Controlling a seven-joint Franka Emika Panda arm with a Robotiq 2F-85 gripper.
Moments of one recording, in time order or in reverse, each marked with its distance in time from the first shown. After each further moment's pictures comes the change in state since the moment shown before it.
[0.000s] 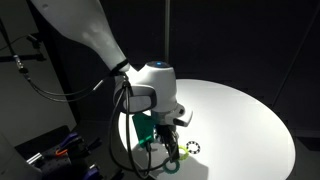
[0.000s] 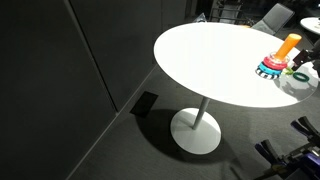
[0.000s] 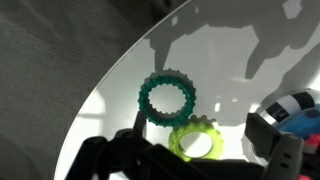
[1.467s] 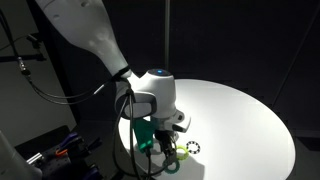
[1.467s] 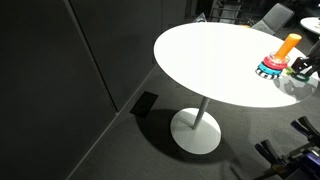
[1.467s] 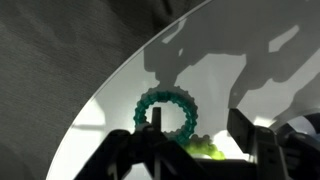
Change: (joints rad) arm -0.006 0.057 0.011 0.010 0.000 0.015 -0.007
